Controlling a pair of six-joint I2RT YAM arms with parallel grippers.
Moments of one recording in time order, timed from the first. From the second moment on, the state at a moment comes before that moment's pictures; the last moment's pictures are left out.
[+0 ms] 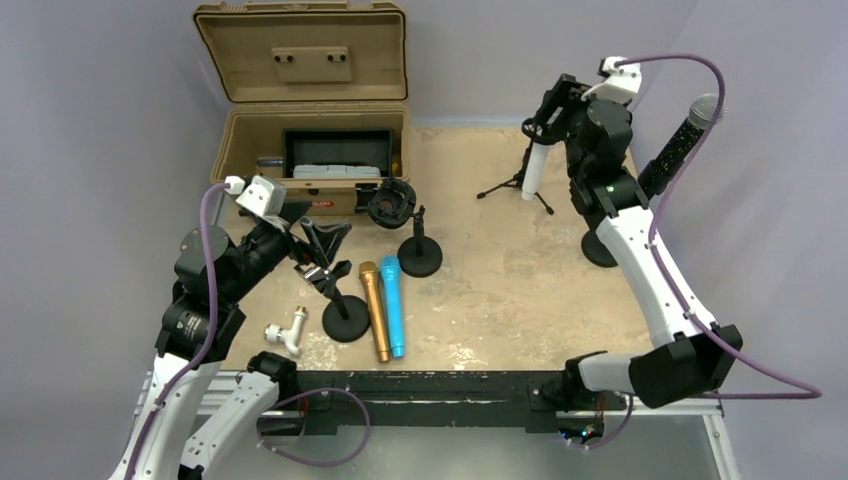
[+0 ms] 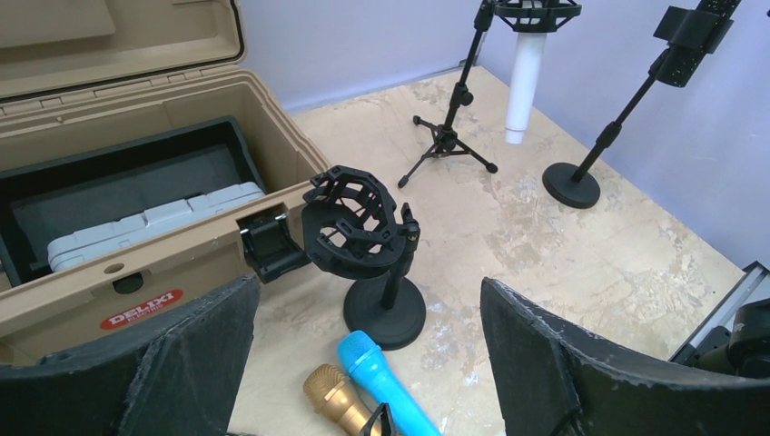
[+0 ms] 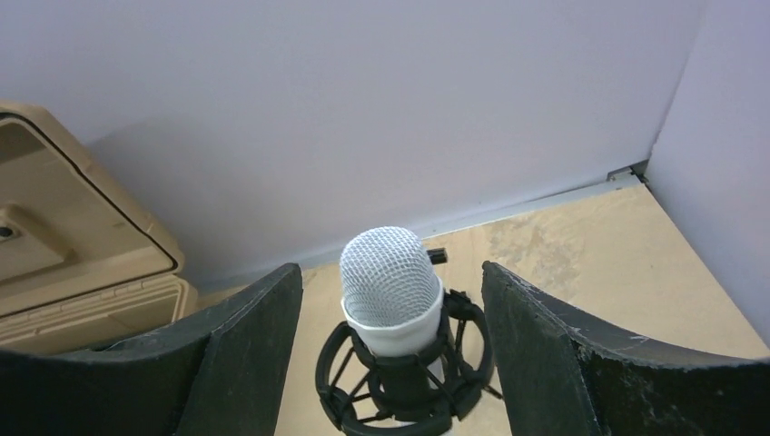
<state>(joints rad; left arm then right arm) -0.33 0.61 0.98 -0.41 0.28 -0.15 0.26 1.29 1.35 -0.03 0.40 0.27</state>
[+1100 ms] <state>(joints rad) -0.33 0.61 0.98 -0.41 0.29 -0.15 0.26 1.54 1.60 -0.24 0.38 0.14</state>
